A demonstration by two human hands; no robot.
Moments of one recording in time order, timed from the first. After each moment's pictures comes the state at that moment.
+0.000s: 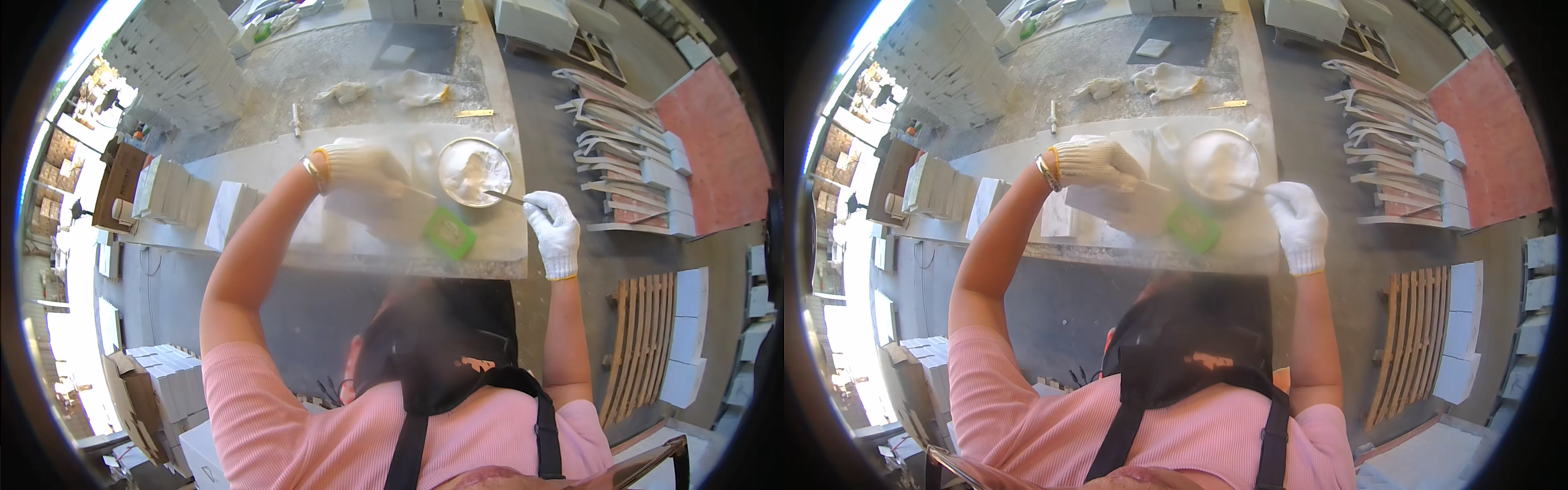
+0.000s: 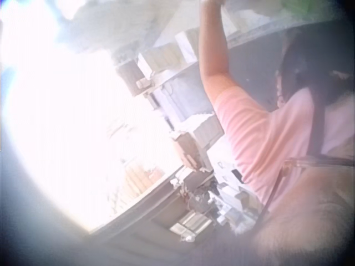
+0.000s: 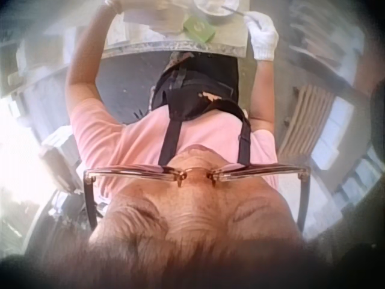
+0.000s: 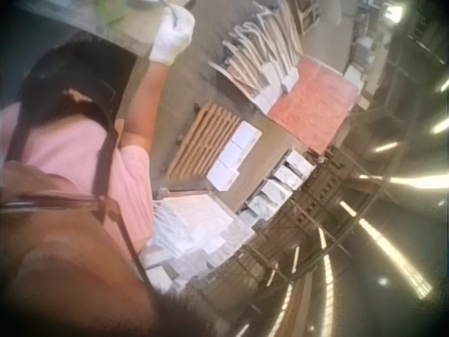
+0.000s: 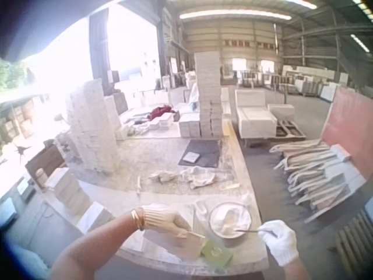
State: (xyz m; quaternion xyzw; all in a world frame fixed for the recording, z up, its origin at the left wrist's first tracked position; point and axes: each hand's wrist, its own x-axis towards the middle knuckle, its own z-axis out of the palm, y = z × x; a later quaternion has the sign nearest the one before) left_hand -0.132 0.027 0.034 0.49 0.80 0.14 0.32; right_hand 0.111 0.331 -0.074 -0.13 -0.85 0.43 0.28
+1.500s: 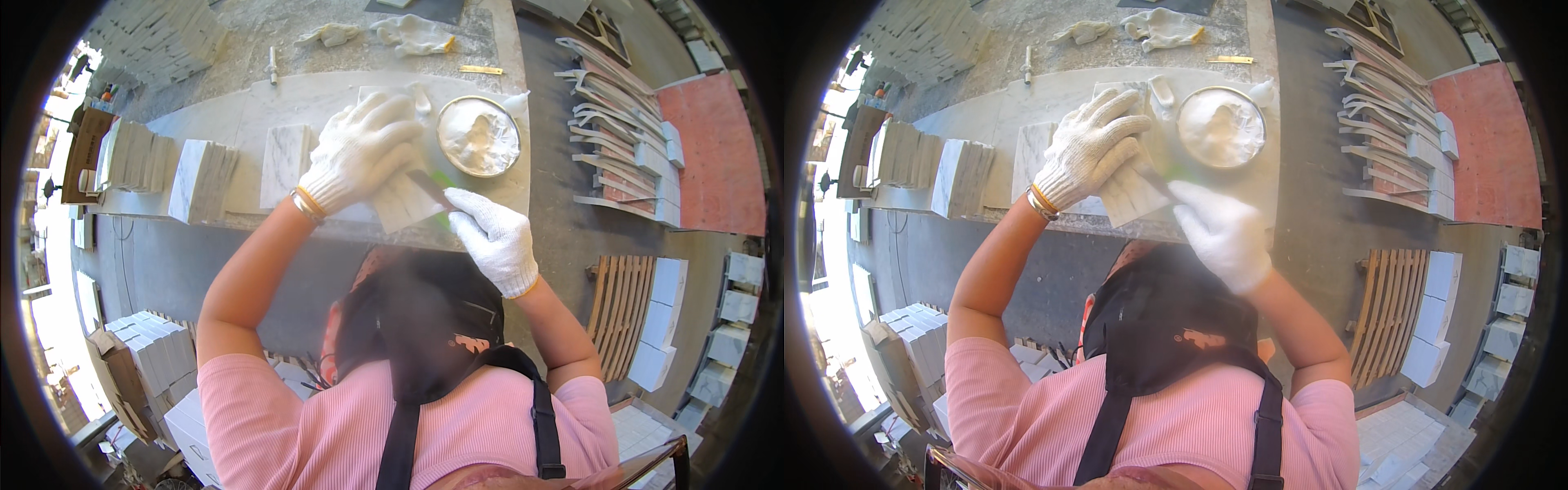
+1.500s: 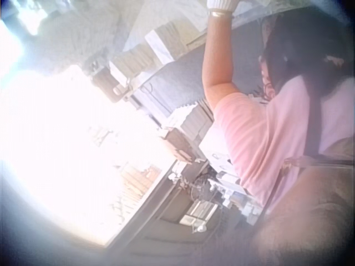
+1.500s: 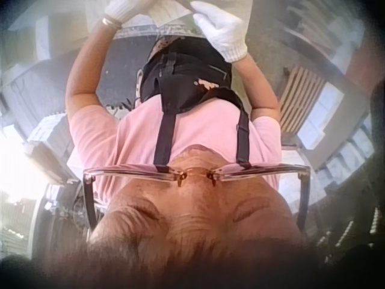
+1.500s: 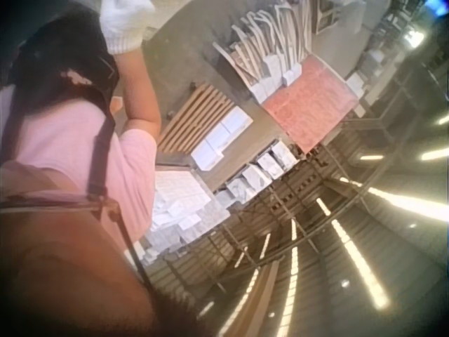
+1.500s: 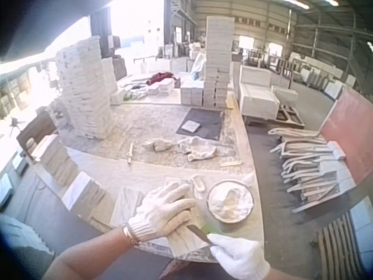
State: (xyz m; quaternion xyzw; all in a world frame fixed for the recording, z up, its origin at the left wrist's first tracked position) left_hand -0.077 0.017 -0.035 0.48 0.83 0.25 -0.08; right_hand 0.103 0.224 -0.029 0.00 -0.88 0.45 0.12
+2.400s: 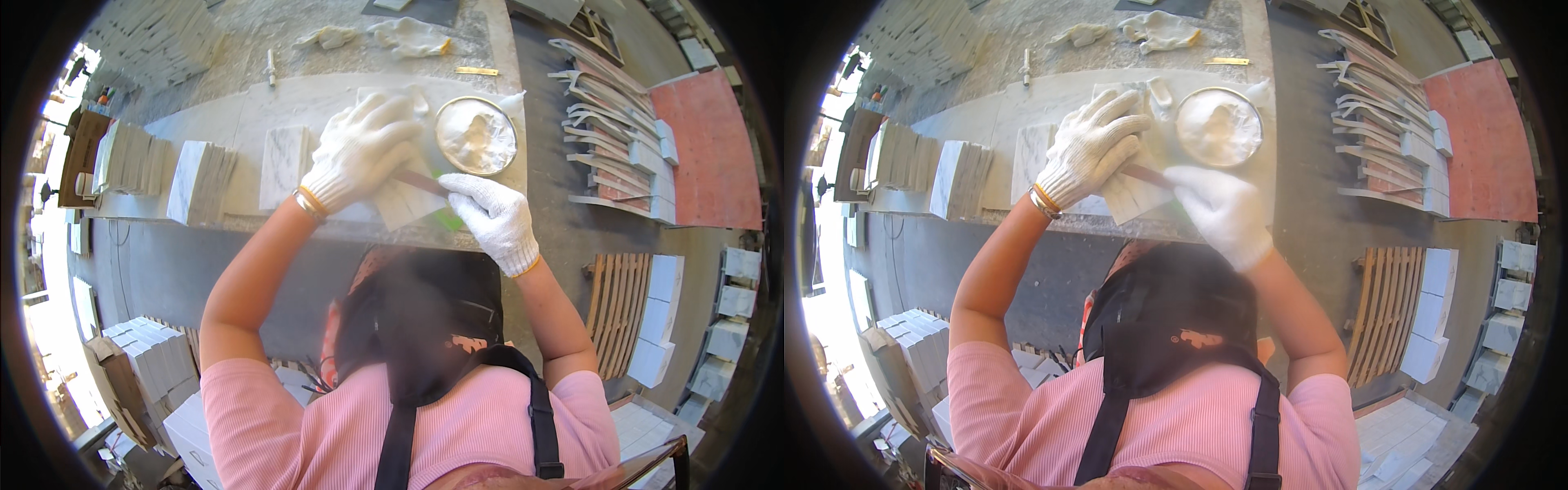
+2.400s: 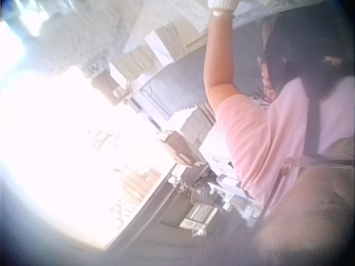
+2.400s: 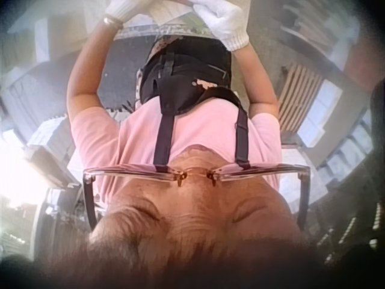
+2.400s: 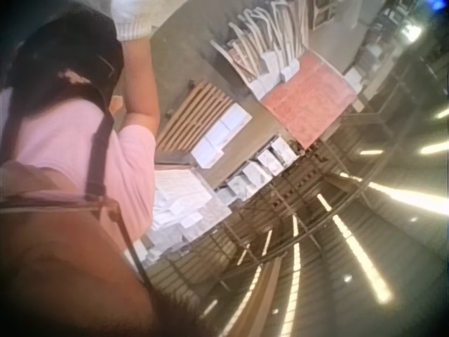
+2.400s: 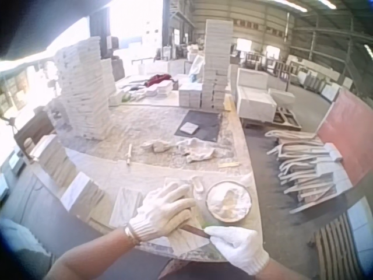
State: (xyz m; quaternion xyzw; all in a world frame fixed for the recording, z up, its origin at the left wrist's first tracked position) left_hand -0.077 0.016 -0.041 0.48 0.83 0.26 -0.10; right_hand 0.085 0.223 -0.023 -0.03 -0.86 0.49 0.11
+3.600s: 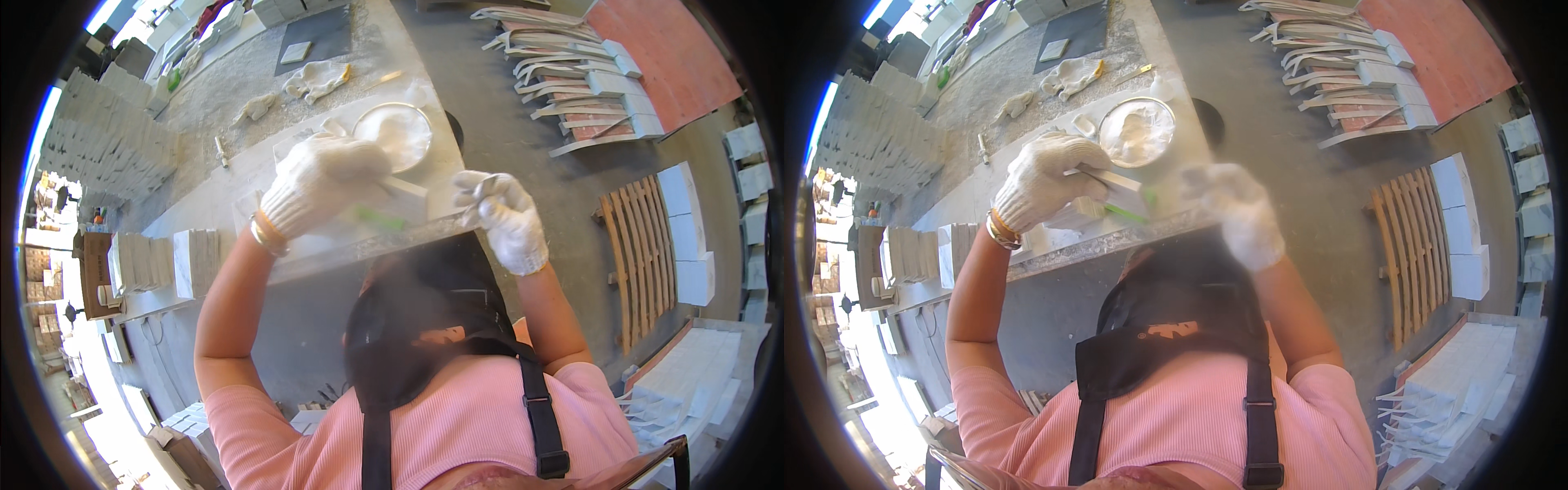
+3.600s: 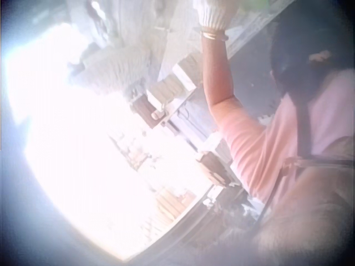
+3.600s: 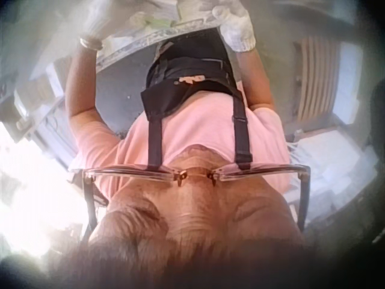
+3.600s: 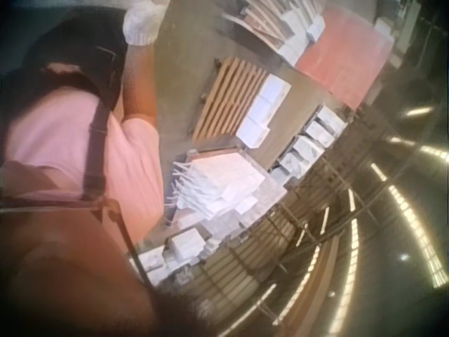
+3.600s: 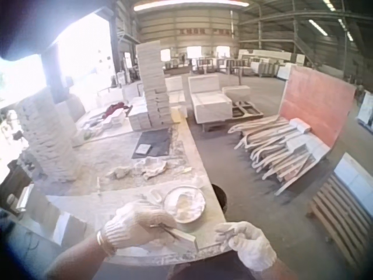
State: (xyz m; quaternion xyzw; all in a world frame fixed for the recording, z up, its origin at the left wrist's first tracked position) left_hand -0.038 0.084 0.050 0.57 0.74 0.33 0.11; right_hand 0.189 0.291 -0.048 -0.09 -0.46 0.86 0.19
